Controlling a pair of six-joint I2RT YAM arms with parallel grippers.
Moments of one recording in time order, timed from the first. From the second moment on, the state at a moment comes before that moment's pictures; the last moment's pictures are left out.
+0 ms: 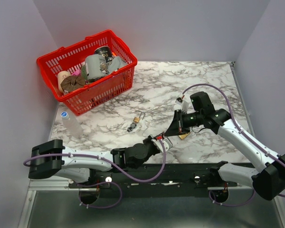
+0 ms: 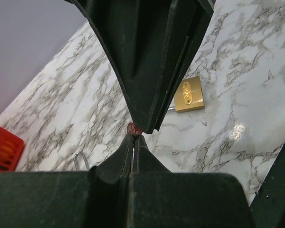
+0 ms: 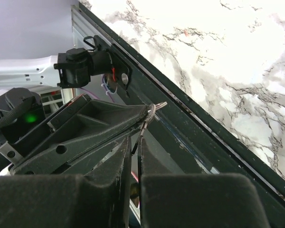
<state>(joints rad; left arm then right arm) -1.43 1.23 0.55 0.55 -0.60 0.30 0.52 1.15 0.93 -0.64 -0.74 0.61</state>
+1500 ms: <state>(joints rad) -1.01 1.07 0.41 0.72 0.21 -0.82 0.46 0.80 0.55 0.16 -0.90 0.58</state>
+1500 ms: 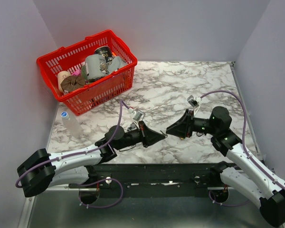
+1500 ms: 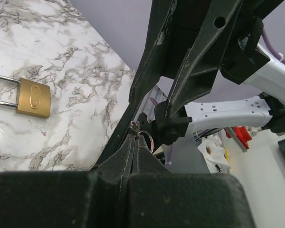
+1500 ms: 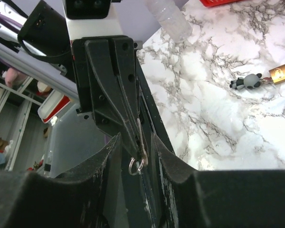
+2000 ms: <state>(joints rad) -1.00 1.05 0.40 0.72 0.24 -0.84 0.46 0.81 0.55 0.08 -0.99 0.52</state>
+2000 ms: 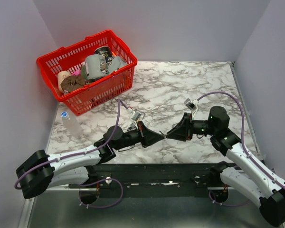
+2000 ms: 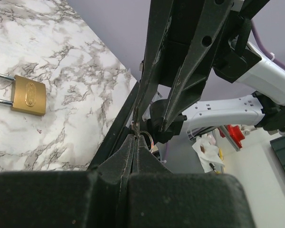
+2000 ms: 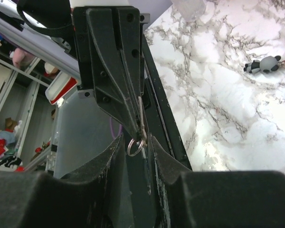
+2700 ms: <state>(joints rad) -1.00 1.04 0.40 0.72 0.24 -0.84 0.46 0.84 0.55 0.06 -1.02 0.50</state>
